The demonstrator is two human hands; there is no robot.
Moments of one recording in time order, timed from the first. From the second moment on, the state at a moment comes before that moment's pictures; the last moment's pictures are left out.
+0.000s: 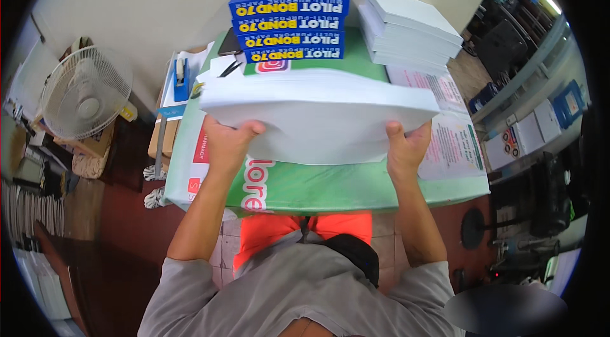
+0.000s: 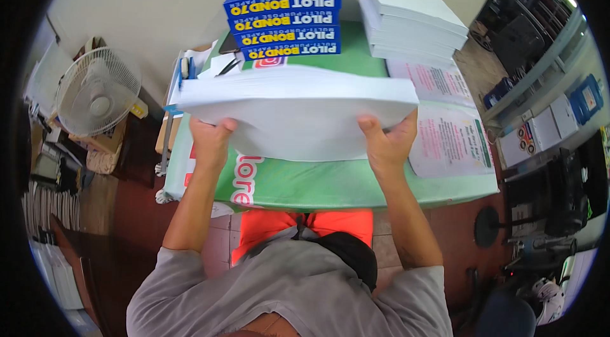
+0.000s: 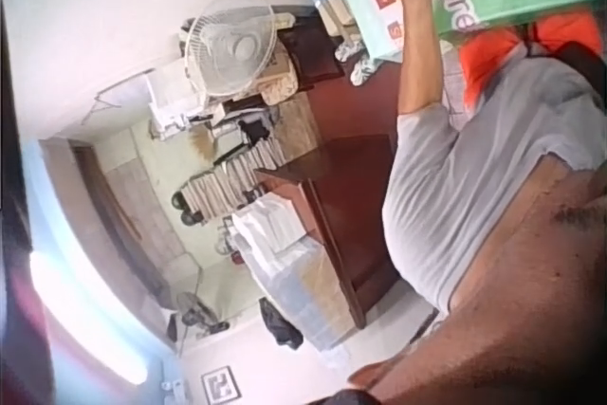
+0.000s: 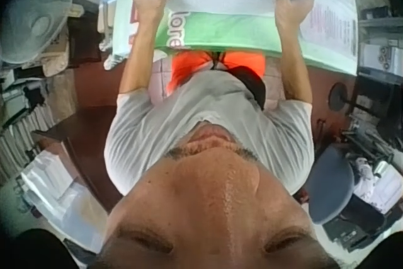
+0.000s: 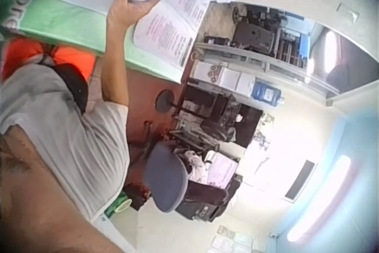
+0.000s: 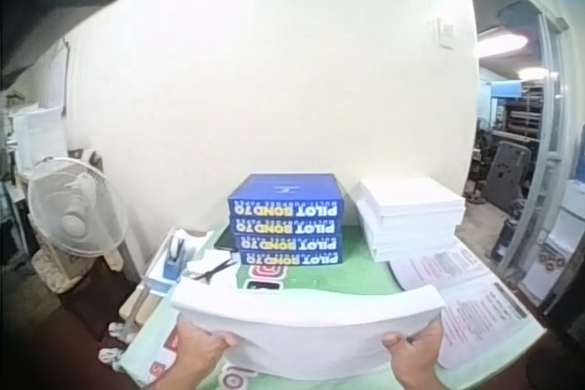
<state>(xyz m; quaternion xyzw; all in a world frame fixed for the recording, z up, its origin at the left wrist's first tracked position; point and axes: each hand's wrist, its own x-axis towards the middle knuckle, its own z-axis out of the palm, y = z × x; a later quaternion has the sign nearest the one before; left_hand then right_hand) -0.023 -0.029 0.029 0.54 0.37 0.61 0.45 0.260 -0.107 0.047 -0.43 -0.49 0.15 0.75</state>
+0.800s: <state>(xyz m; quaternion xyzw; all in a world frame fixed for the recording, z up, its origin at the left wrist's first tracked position) -0.026 -0.019 0.047 0.52 0.47 0.22 0.68 0.306 -0.108 0.040 -0.54 -0.48 0.56 0.41</state>
